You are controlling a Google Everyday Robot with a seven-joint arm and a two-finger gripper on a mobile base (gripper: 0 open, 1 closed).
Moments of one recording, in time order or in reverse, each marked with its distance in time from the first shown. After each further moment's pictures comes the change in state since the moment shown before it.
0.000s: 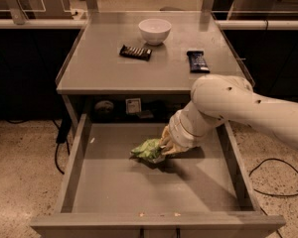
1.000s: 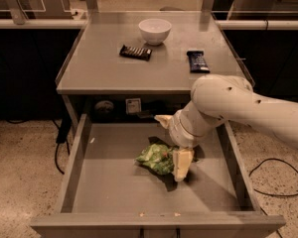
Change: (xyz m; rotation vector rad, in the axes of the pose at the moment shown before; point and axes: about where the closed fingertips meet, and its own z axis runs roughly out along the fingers) arm 0.000 0.000 0.000 0.000 0.000 0.000
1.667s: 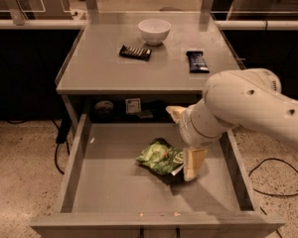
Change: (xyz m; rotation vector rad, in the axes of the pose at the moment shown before) arm -0.003 0.010 -0.059 0.110 0.118 0.024
